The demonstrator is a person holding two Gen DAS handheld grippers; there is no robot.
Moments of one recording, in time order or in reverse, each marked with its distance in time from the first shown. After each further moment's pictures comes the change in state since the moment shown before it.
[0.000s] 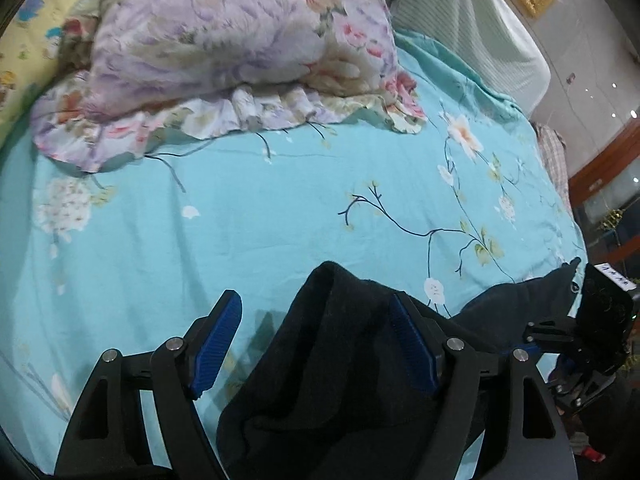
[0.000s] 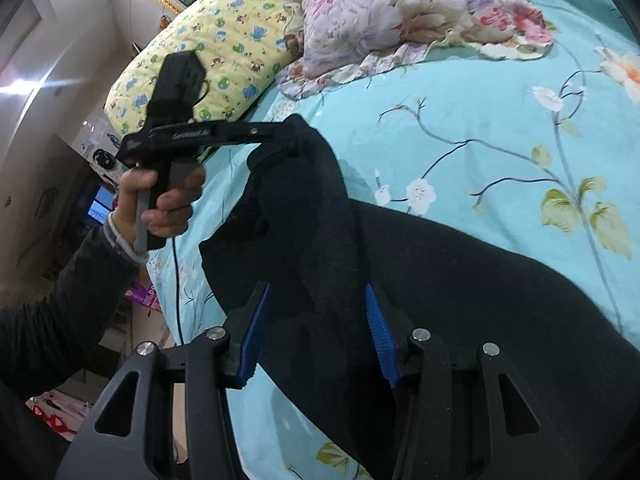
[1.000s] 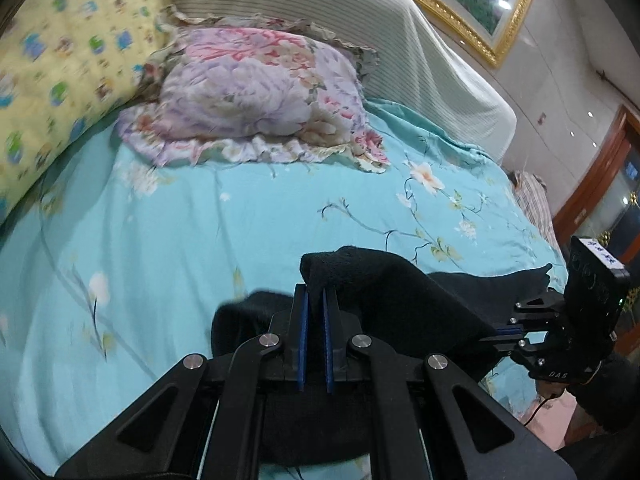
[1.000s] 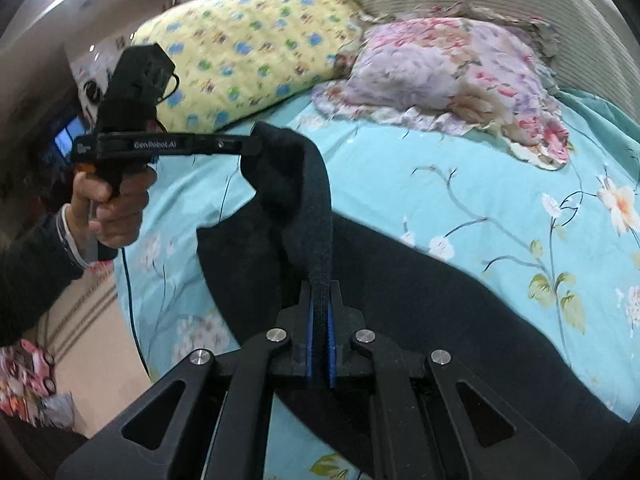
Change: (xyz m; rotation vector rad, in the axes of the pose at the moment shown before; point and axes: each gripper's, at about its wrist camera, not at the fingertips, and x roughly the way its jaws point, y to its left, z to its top) left arm -0.095 -0.010 -0.117 -0.022 -0.332 -0.003; right arm 0.003 0.077 -0.017 -0.317 -0.075 -0.244
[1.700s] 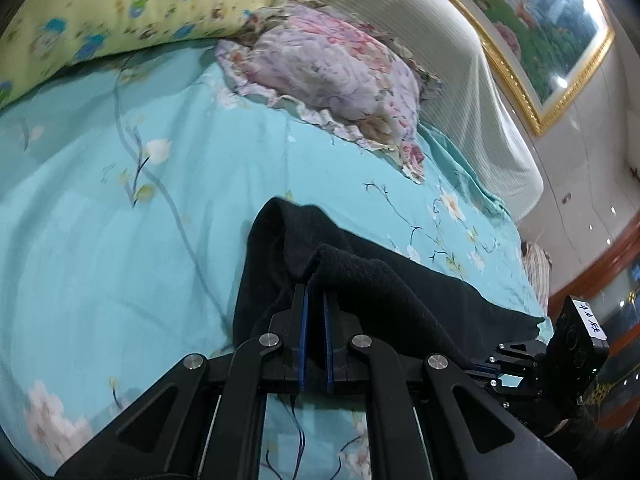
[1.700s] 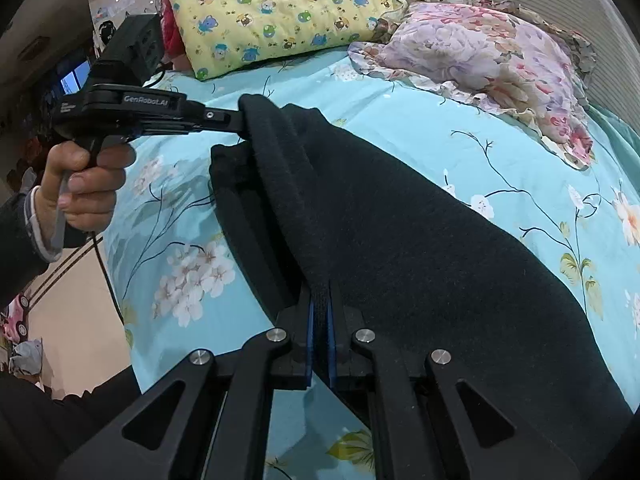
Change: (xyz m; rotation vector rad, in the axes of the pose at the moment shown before) left arm -0.016 0.034 -0.076 -0.316 -0.066 0.019; right arm 0.026 0.035 -0.038 -0.154 0.086 -0.045
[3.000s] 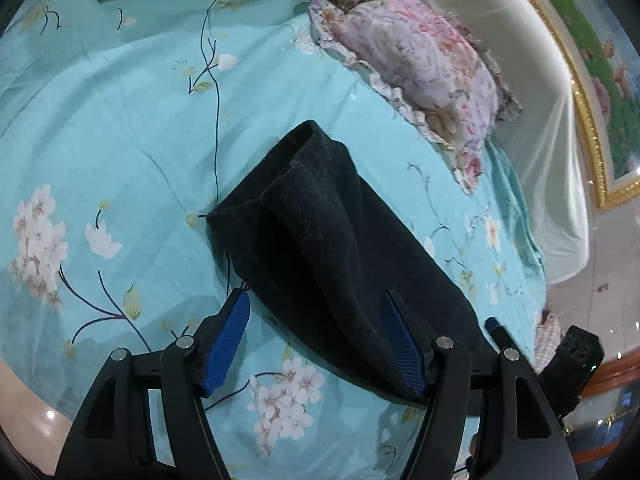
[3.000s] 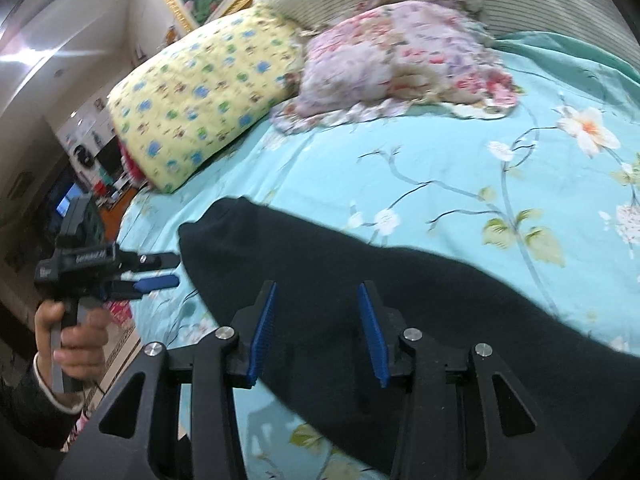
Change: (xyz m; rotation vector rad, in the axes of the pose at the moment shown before) left arm -0.007 -0.034 -0.024 -0.367 0.101 0.192; right arm -0.053 -0.101 -0.008 0.398 -0.170 0.089
